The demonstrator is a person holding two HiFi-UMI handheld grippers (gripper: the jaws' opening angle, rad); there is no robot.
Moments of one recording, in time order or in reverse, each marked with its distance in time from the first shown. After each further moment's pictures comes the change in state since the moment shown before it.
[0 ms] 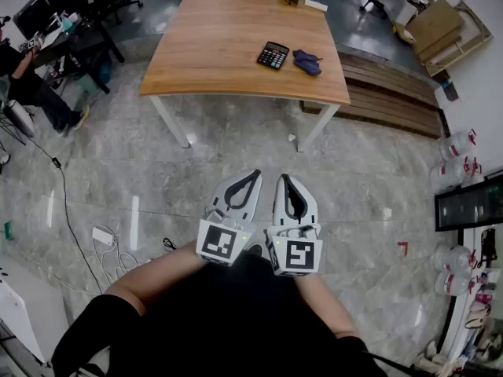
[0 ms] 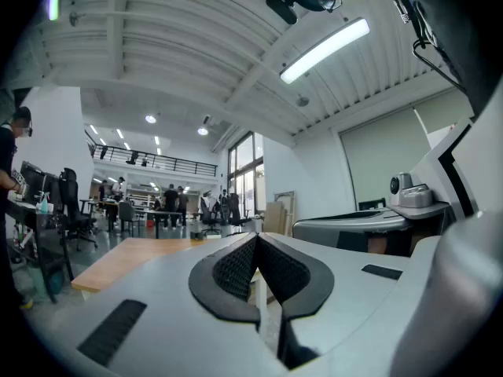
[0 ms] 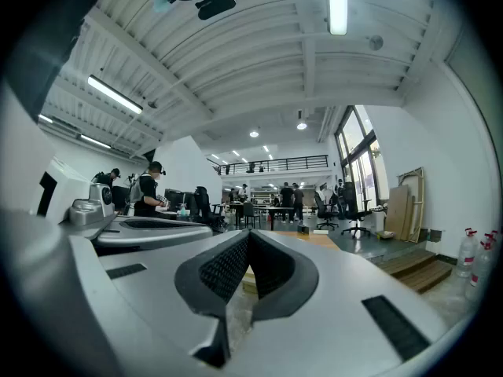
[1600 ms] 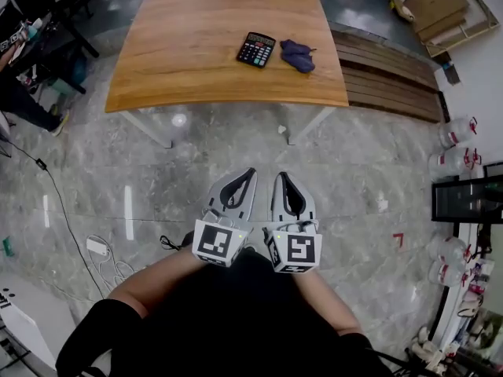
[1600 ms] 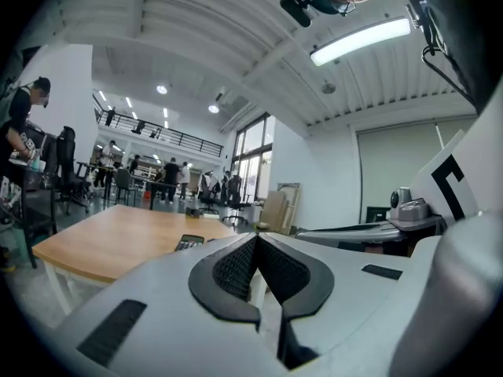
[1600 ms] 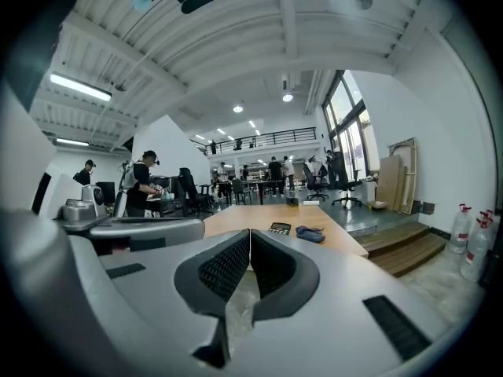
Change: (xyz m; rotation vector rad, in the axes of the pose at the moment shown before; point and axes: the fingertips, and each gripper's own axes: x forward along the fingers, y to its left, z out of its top) left arm 0.171 0.069 -0.077 -0.124 0.105 -0.033; right arm 0.156 -0.106 -0.086 0.100 0.197 -0.067
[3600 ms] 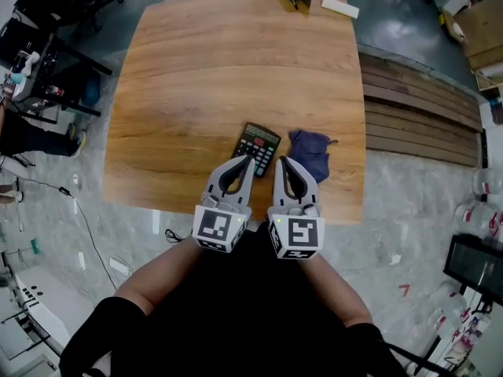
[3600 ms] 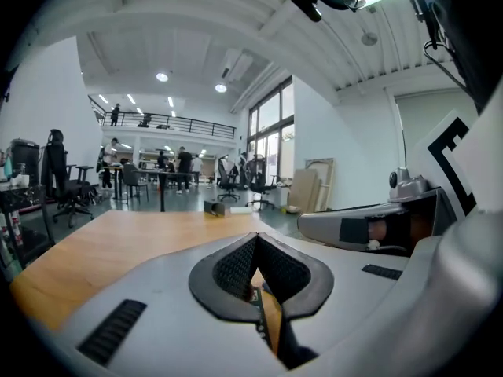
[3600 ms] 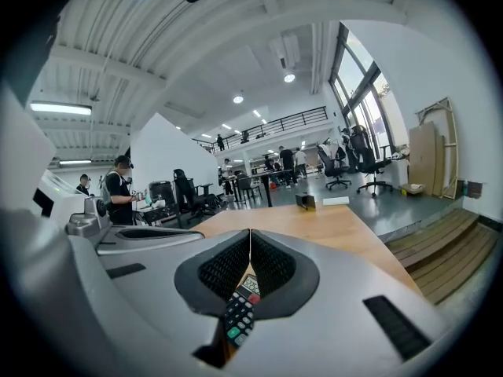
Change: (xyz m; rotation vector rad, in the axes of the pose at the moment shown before) left arm 0.451 0.273 0.025 0.038 0.164 0.142; right arm 0.492 -0.196 0.080 0.098 0.057 0.158
